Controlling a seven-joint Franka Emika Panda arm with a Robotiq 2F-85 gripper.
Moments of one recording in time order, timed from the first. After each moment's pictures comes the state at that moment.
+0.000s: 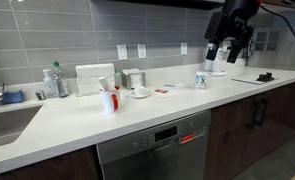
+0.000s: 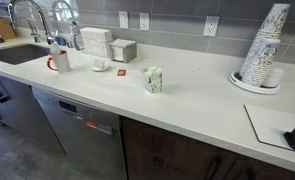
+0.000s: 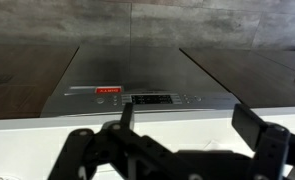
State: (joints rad) arm 0.11 -1.01 0.00 -2.76 0.17 1.90 -0.02
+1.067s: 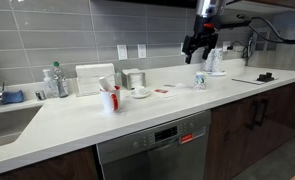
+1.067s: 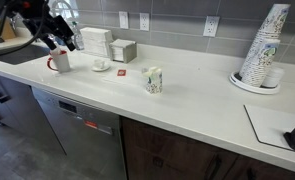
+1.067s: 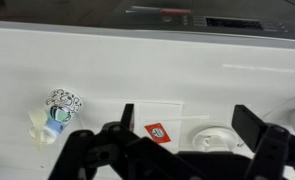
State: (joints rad) arm -0.03 -0.54 0.06 -2.57 -0.08 2.39 -0.02
